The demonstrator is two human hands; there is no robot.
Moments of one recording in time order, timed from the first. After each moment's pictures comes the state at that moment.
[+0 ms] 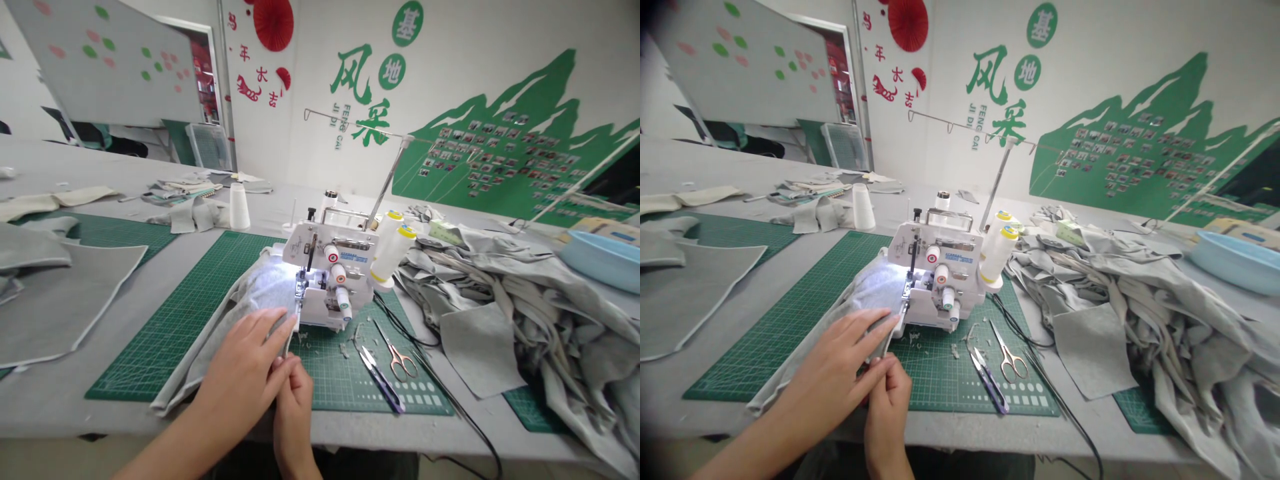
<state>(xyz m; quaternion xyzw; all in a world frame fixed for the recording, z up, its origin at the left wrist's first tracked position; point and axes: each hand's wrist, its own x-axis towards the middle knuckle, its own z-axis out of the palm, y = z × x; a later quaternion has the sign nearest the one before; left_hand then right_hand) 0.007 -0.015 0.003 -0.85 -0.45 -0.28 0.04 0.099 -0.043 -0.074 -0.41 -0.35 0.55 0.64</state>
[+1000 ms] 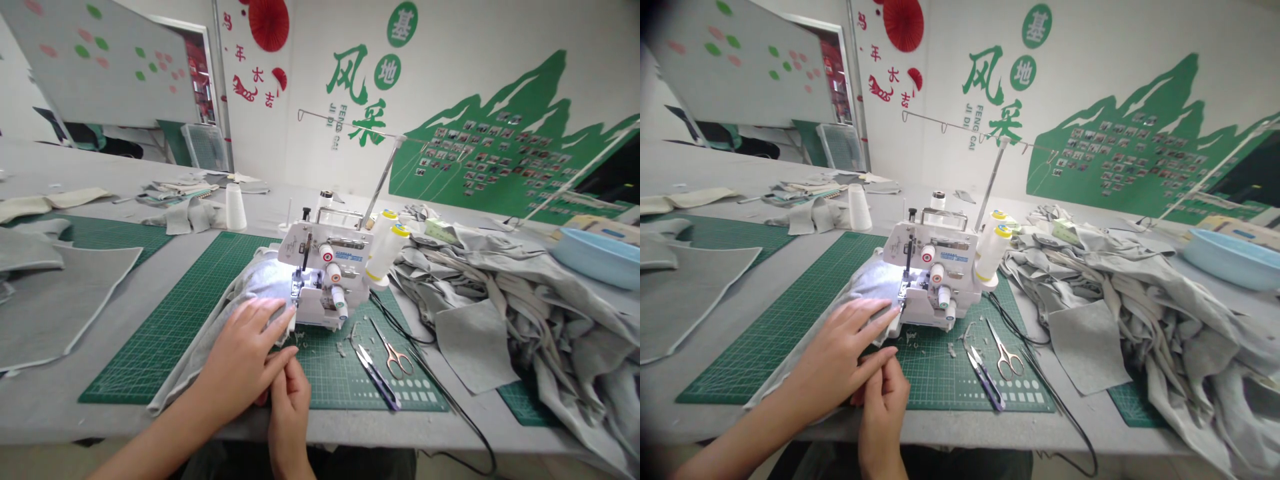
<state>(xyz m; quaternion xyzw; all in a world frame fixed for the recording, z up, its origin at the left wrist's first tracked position) 0.005 0.001 0.006 -0.87 -0.41 -0.27 0.06 0.098 -0.048 -0.079 -0.40 -0.39 0.51 0.66</state>
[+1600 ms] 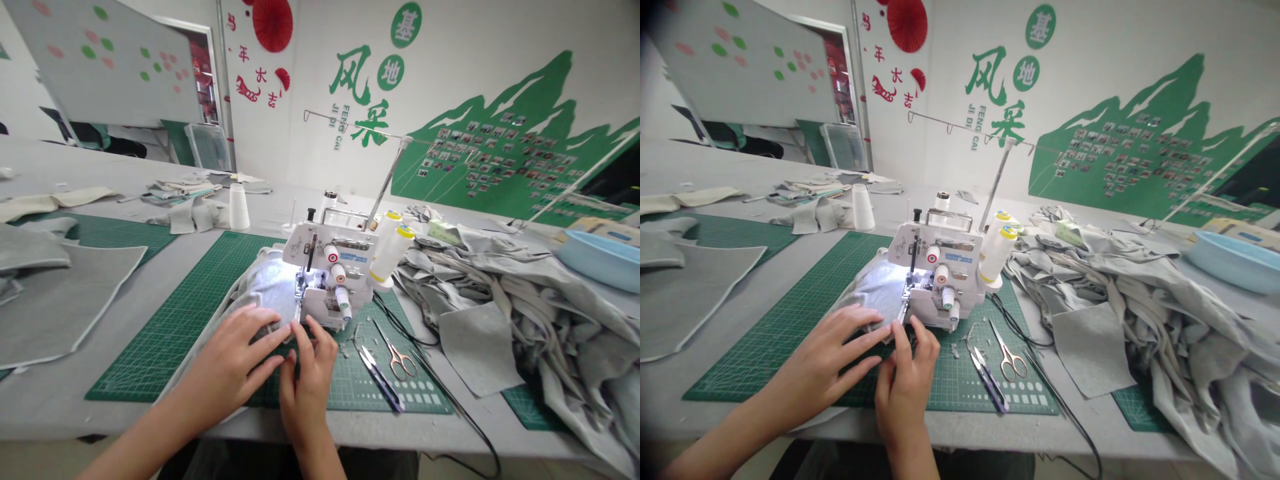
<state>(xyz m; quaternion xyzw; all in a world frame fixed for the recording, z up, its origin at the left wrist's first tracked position) -0.028 -0.001 -0.001 -0.89 -0.33 -0.29 0.07 0.135 -0.028 -0.071 -0.53 -0.66 -0.01 0.53</state>
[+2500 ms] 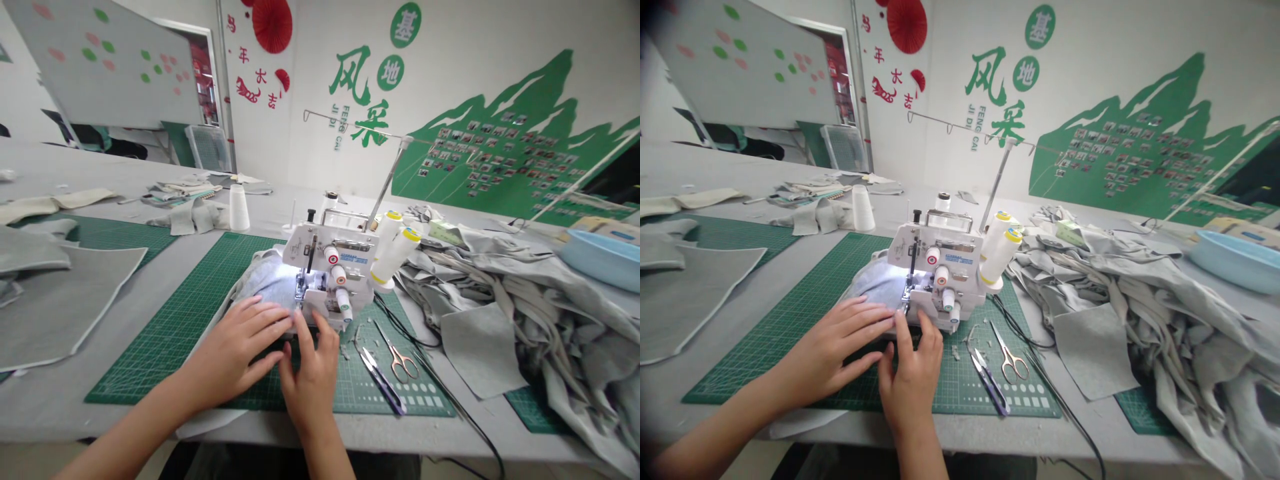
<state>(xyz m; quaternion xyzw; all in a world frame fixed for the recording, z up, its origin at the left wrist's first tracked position) -0.028 0.020 0.004 -0.92 -0.29 -0.26 0.06 0.142 -0.016 -0.061 -0.55 -0.69 -0.07 0.47</state>
